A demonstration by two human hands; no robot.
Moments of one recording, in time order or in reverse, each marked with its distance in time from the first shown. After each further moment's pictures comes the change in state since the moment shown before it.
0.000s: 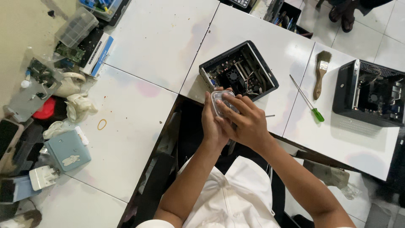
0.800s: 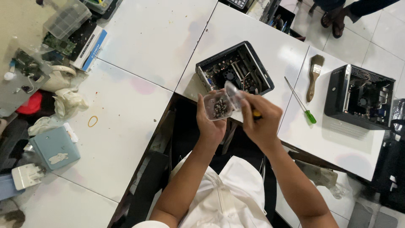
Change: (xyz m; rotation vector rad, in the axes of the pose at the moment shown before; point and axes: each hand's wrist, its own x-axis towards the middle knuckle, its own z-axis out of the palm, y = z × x) left_hand 0.040 -0.030 -0.063 -0.136 0.040 0.080; right_hand 0.004 0.009 -0.031 0.330 0.096 0.388
